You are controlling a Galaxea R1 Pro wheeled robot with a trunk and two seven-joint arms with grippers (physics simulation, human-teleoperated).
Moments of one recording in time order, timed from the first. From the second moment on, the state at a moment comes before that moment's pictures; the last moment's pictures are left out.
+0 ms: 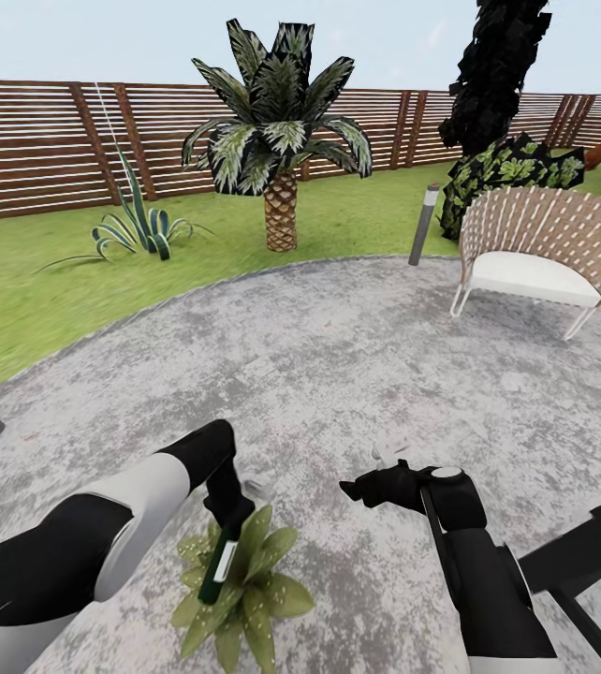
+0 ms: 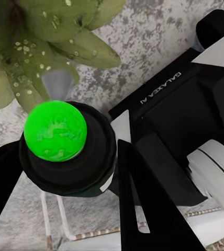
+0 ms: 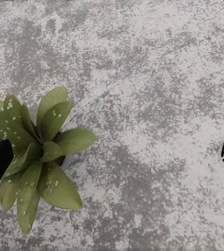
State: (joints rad) left arm -1.14 -0.13 -0.27 -0.13 -0.82 1.02 -1.14; right arm -0.44 0.13 -0.02 -1.52 0.55 0.89 0.72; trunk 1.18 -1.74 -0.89
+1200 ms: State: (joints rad) left arm -1.17 -0.04 -0.37 -0.14 -0.82 1.01 -1.15; right arm -0.44 0.13 -0.02 -1.52 0.55 0.89 0.72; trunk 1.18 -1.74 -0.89
